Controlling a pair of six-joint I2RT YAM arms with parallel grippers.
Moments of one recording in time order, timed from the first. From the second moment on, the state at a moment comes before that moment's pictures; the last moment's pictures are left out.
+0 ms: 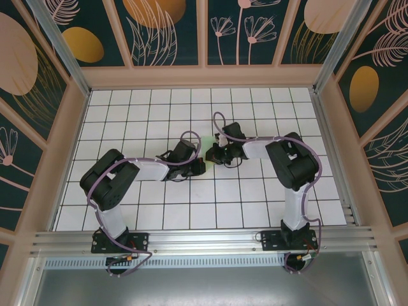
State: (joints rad) left arm -0.71 1.81 0.82 0.13 0.25 -0.74; right arm 0.53 1.98 1.05 -0.04 -0.62 0.70
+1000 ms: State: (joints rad) left arm -0.71 1.82 0.82 0.15 0.26 -0.72; right arm 0.34 2.18 1.40 -0.16 -0.56 0.65
